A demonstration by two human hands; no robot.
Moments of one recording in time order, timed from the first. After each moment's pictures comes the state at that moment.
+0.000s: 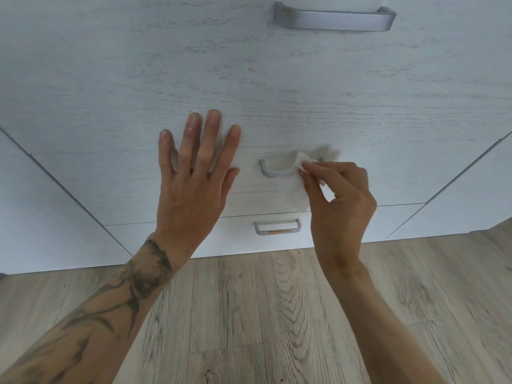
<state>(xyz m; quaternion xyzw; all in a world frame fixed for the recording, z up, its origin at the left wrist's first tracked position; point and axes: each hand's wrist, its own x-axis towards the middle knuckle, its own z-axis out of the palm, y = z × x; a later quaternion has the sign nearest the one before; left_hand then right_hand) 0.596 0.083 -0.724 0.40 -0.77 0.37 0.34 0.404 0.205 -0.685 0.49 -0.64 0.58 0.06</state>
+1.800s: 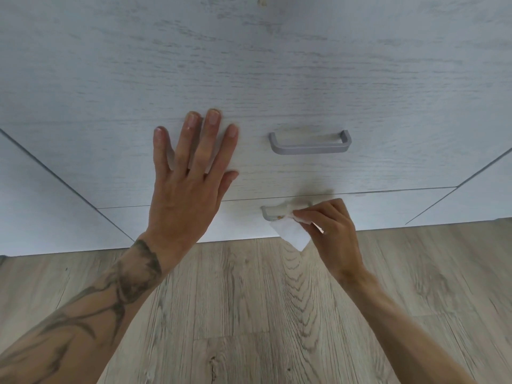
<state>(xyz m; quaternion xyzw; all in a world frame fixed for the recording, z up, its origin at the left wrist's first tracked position) 0.614 0.079 -0.766 0.39 -0.79 0.35 0.32 0.352 0.199 -0.832 0.66 -0.64 0.39 0.04</state>
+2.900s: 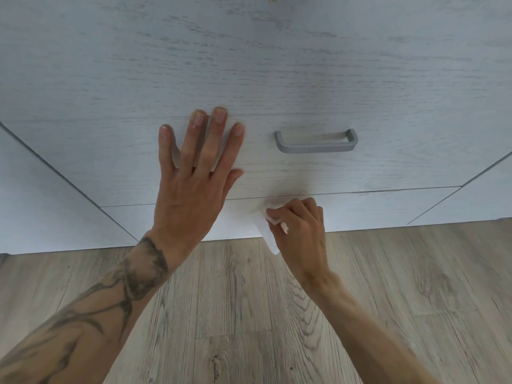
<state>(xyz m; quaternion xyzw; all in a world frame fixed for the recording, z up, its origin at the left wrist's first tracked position) 0.612 0.077 -0.767 0.40 -0.78 0.37 0.31 0.421 0.186 -0.826 0.63 -0.68 0.37 0.06</state>
